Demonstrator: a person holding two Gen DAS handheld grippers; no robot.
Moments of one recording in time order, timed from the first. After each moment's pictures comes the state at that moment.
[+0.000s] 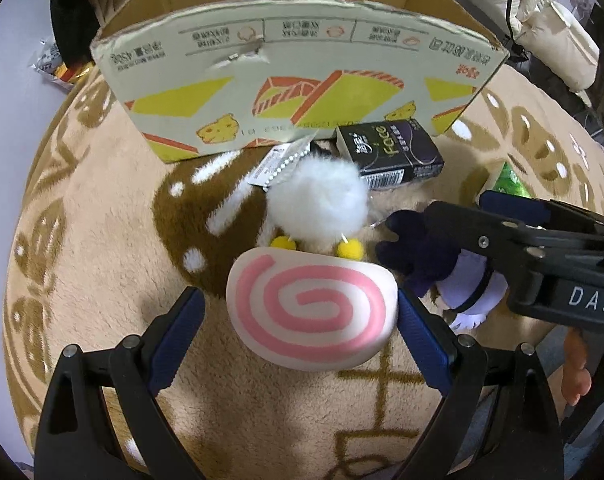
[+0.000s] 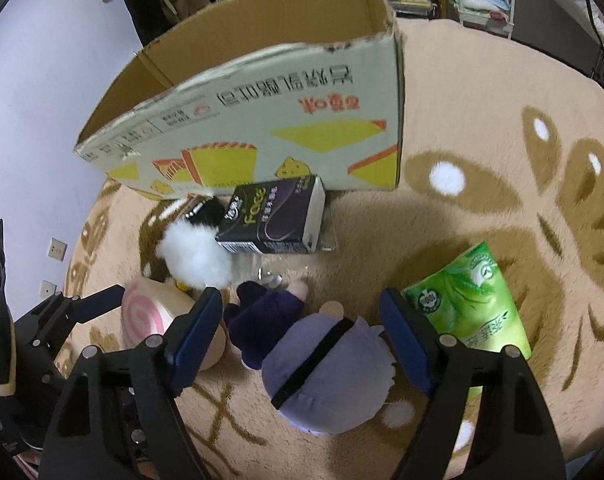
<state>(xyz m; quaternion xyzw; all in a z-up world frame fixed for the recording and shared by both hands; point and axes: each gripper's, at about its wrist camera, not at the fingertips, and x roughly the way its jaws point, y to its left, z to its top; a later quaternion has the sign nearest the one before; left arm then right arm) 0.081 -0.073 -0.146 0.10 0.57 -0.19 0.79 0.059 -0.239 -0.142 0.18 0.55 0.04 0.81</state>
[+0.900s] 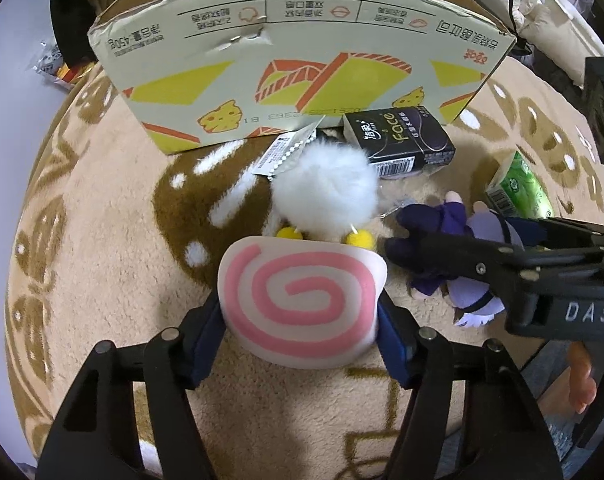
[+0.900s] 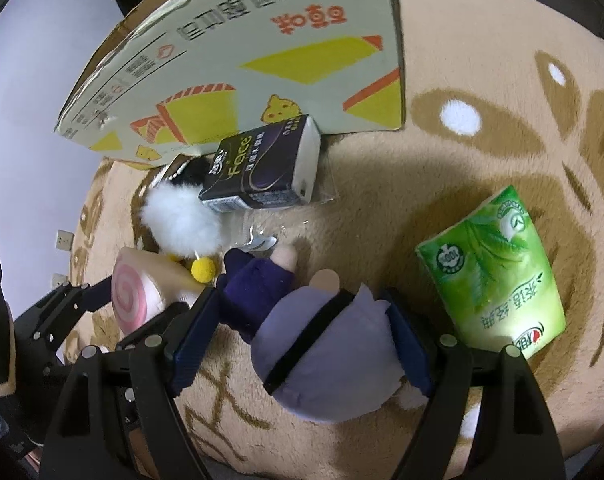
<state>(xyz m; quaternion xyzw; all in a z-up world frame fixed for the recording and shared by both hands) 0.082 -0.071 -0.154 0.11 0.57 -0.18 0.80 0.060 -0.233 -0.167 0.21 0.60 0.06 0.77</state>
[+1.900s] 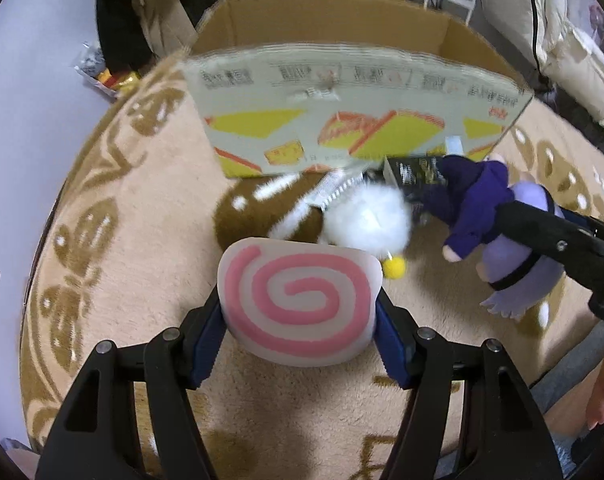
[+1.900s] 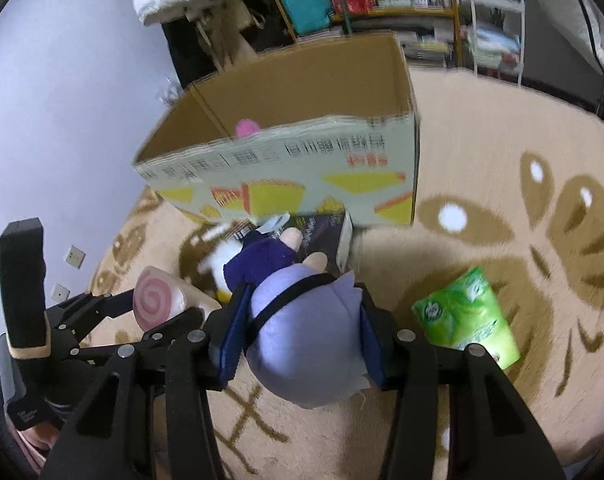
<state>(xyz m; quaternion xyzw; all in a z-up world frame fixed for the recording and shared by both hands) 0.073 -0.049 -0.121 0.08 0.52 -0.12 0.84 0.032 -0.242 -0.097 0.17 0.46 0.08 0.87</state>
